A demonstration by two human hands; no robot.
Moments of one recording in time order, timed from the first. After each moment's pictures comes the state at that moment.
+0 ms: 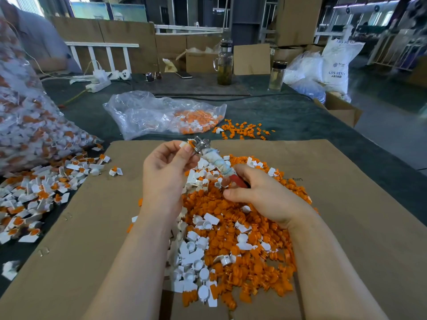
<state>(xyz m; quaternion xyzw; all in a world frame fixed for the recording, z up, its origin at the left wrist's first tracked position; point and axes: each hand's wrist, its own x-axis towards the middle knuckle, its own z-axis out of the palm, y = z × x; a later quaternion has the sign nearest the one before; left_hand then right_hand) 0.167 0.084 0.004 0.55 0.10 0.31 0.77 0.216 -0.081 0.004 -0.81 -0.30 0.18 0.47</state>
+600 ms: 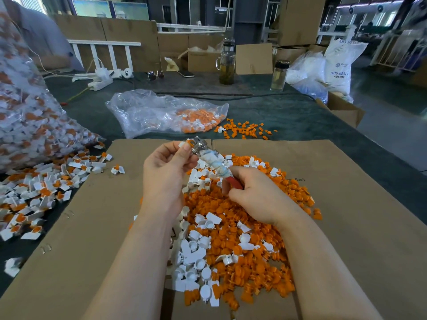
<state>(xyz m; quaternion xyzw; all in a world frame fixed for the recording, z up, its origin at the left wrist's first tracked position) 0.169 0.087 0.002 0.53 0.14 0.30 0.79 0.214 -0.070 0.001 -0.86 -0.32 0.10 0.37</state>
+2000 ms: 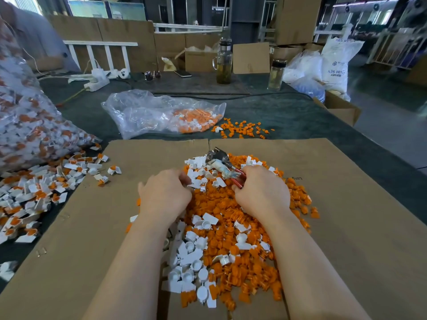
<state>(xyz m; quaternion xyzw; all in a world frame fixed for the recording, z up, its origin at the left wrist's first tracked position) 0.171 0.101 -0.016 0.94 0.26 0.06 0.24 0.238 -0.063 -0.033 -0.98 -0.13 -0.11 0.13</state>
